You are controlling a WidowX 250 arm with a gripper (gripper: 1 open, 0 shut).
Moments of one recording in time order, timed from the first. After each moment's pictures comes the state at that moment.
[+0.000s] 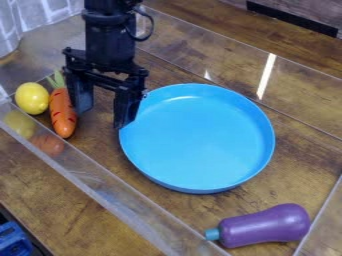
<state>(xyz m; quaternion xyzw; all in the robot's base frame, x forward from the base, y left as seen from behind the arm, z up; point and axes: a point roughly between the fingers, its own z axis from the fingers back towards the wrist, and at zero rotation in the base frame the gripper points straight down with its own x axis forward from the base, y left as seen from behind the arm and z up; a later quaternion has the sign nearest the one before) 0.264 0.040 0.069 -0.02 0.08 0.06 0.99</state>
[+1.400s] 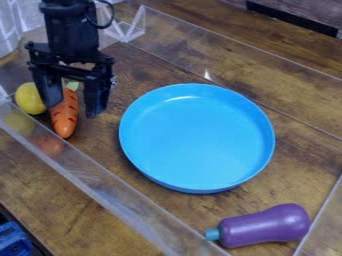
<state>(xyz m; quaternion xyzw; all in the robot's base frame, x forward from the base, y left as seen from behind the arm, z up) 0.254 0.072 0.071 -0.03 0.04 0.12 0.99</state>
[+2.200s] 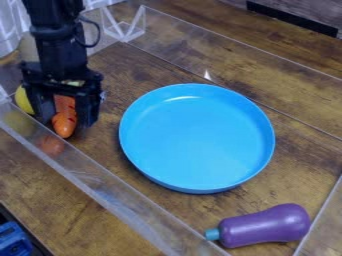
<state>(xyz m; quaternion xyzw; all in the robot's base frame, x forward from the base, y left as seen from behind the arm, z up) 0.255 0.090 0.045 -0.03 0.02 0.14 0.99</state>
